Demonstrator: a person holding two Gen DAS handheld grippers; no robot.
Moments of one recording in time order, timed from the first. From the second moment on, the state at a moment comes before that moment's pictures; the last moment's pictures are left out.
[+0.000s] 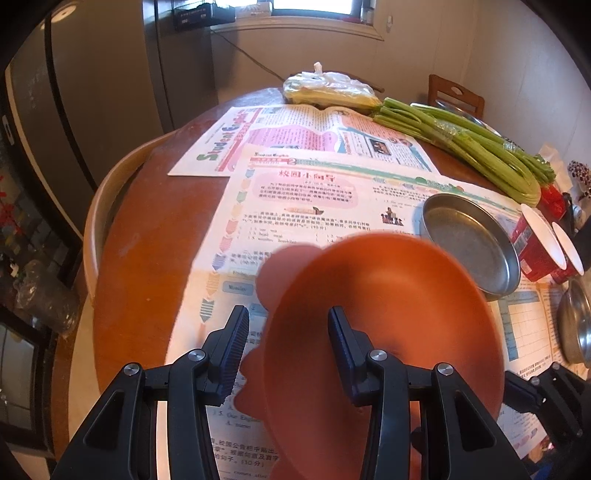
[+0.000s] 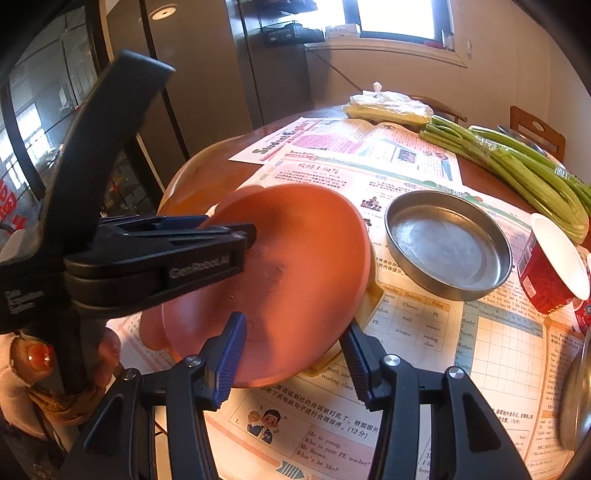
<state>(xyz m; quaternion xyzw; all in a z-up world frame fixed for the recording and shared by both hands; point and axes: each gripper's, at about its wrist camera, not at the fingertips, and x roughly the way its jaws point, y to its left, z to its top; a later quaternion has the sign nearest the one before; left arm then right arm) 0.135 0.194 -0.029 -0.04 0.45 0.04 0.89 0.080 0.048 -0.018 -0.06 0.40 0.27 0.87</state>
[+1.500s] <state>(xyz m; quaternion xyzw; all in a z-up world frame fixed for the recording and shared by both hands) 0.130 0.191 -0.037 -0.02 0.46 0.06 0.89 0.065 0.036 -0.010 -0.06 0.39 0.28 0.88</state>
